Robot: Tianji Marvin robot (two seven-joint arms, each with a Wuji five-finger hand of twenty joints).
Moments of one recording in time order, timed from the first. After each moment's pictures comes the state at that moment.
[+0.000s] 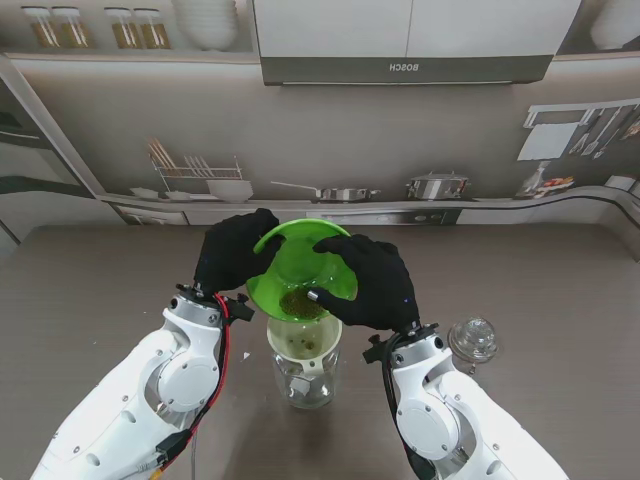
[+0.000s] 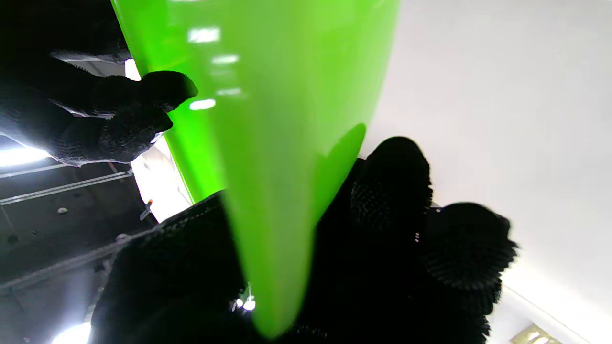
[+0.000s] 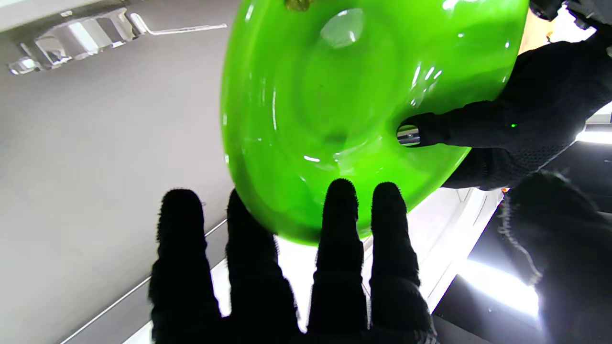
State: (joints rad) left arm 1.42 -1.18 -1.12 -1.61 0.85 -0.26 0.62; right arm -1.52 -1.17 1.02 -1.71 -0.84 -0.14 -0.56; left_hand 0.99 -0.62 0.82 -0.24 0.85 0.34 0.95 0.65 1.20 0.32 0.40 1.15 1.25 0.27 1.01 0.63 0.98 0.37 1.44 0.69; right_hand 0.14 -0.46 0.86 -0.08 0.41 -0.14 0.65 0.46 0.61 -0.12 0.44 0.34 0.62 0.25 0.13 0.22 0.29 0.36 0.67 0.49
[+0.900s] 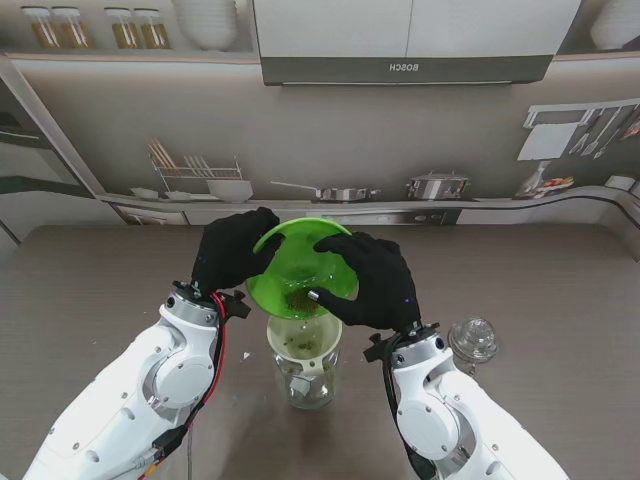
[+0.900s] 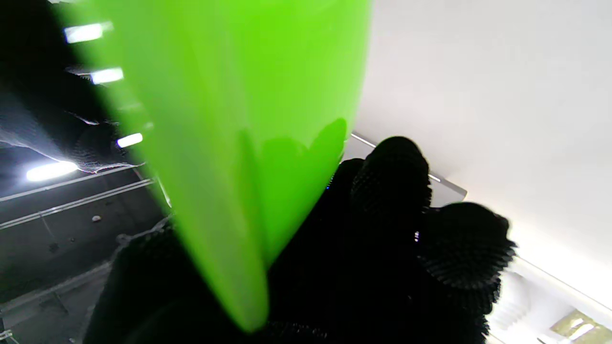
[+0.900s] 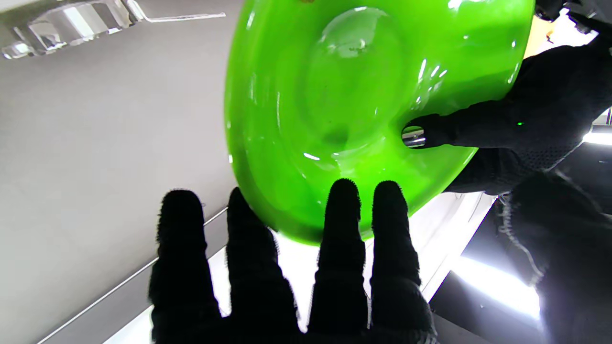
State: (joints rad) left arm 1.41 -1.17 -1.12 -1.60 0.92 -0.30 0.66; right arm -1.52 -1.17 1.02 -1.71 -0.86 -0.14 -0.58; left_hand 0.99 -0.62 0.82 -0.24 0.85 0.34 0.95 0.64 1.20 0.32 0.40 1.16 1.25 0.27 1.01 0.63 0.98 0.37 1.44 0.69; right_hand 0.14 -0.47 0.87 -0.08 0.42 -0.15 0.65 0.46 0.61 -0.13 0.44 0.34 0.62 0.25 0.13 0.22 0.29 0.36 0.67 0.49
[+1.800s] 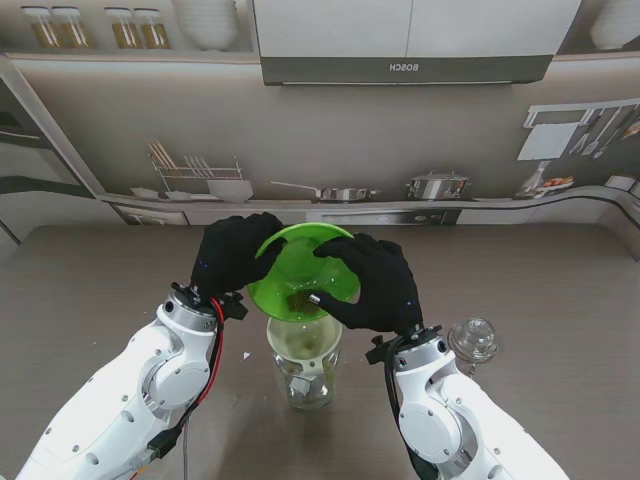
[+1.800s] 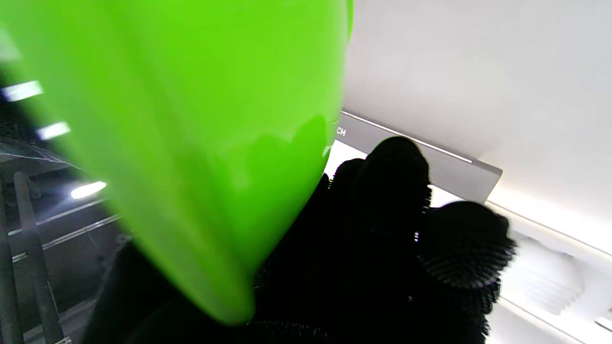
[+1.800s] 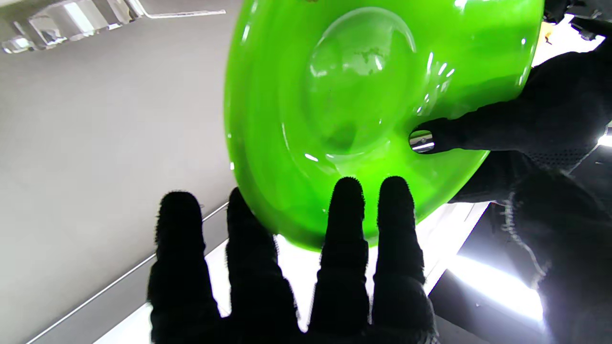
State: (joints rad) left arm 1.40 -1.14 -1.12 -1.60 1.03 -0.33 0.72; right arm -1.53 -1.17 1.03 -1.71 -0.88 -0.15 -0.59; left_hand 0.99 -0.62 0.82 -0.24 0.85 0.35 0.95 0.62 1.20 0.32 0.40 1.16 1.25 0.27 1.01 0.63 0.98 0.36 1.44 0.68; right_hand 0.14 -0.49 0.87 -0.08 0.45 -0.21 0.65 0.46 0.63 -0.16 0.46 0.34 0.62 0.25 0.13 0.22 0.28 0.37 0.66 0.49
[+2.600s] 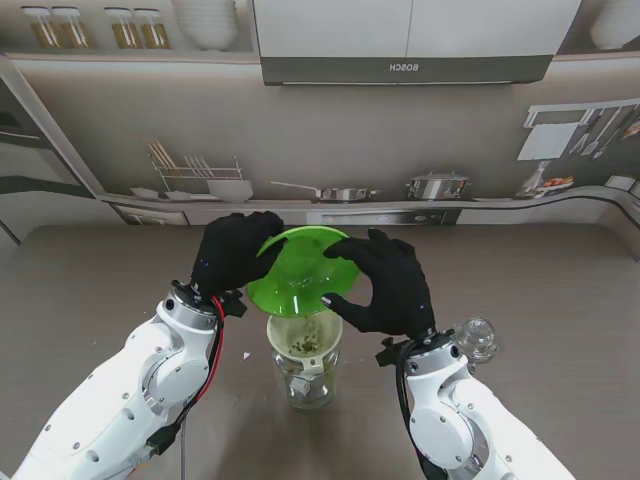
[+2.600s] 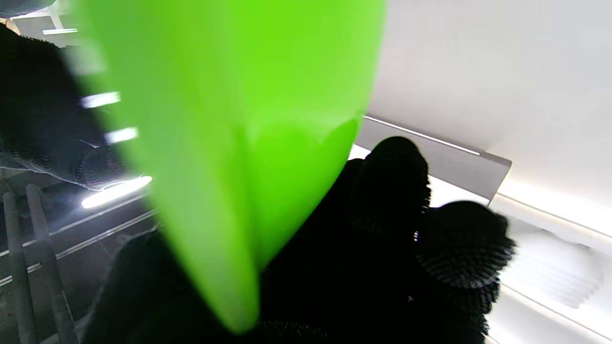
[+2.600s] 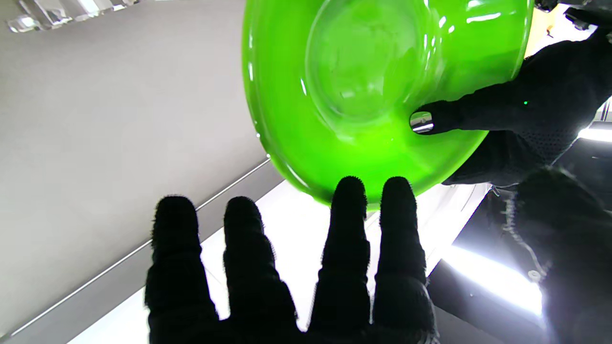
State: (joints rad) left arm 1.39 -1.13 -1.11 -1.60 1.07 -0.33 0.73; right arm -1.58 -1.16 1.08 -1.74 -0.90 -0.18 -0.61; left_hand 0.99 -0.62 0.82 -0.24 0.85 0.35 0.95 0.62 1.20 0.32 0.40 1.17 1.25 0.26 1.01 0.63 0.98 0.36 1.44 0.68; right_hand 0.14 -0.49 0.86 -0.08 0.45 -0.23 0.63 0.46 0.64 -0.18 0.45 0.34 0.56 0.28 0.11 0.17 0.26 0.39 0.63 0.48
